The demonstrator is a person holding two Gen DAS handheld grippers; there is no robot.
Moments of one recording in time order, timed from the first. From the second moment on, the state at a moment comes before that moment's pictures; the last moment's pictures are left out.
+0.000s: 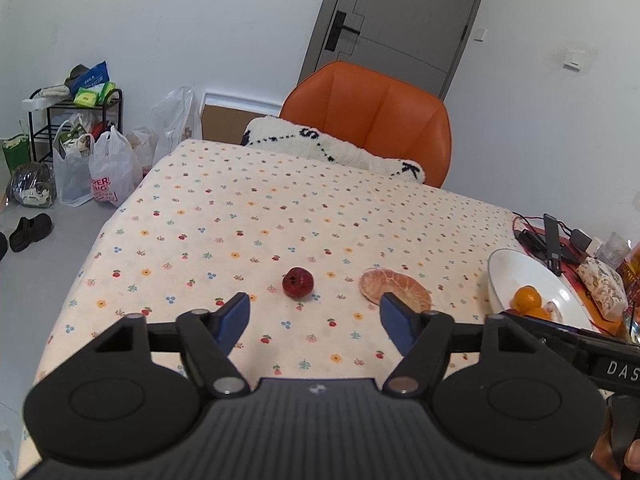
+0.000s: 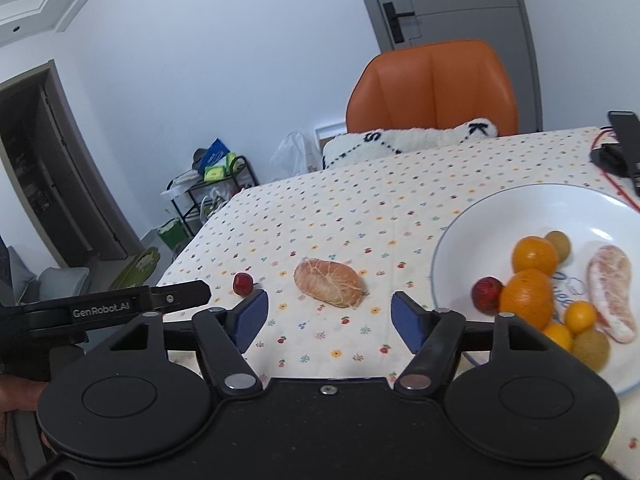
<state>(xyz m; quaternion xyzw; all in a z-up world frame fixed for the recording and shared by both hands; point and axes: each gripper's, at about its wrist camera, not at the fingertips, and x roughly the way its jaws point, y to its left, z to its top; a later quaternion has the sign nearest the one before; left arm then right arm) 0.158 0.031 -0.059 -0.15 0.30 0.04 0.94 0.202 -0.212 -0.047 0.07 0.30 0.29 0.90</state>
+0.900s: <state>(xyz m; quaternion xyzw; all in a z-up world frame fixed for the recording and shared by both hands) 0.222 0.044 -0.088 -0.16 0.34 0.05 0.93 0.268 -0.176 -0.067 0.05 0.34 0.30 0.89</state>
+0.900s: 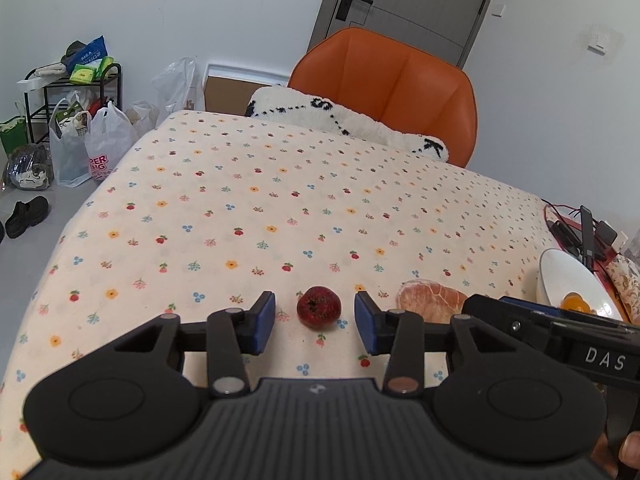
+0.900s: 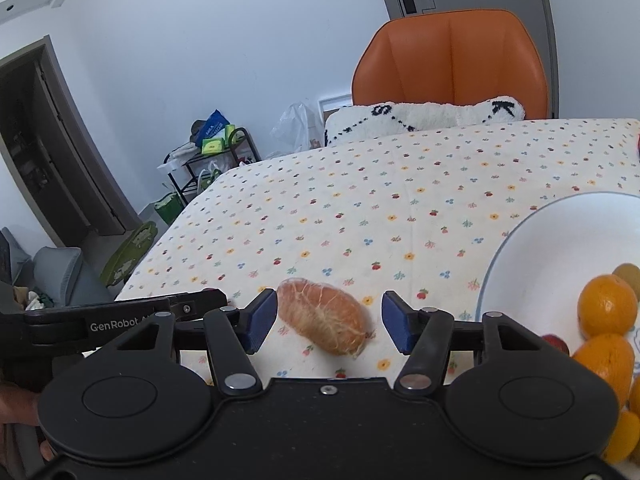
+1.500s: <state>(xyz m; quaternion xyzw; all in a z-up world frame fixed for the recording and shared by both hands) 0.221 0.063 -0.086 -0.17 0.33 0.05 0.93 0.276 -0.144 -0.066 0.00 0.33 0.30 0.89</state>
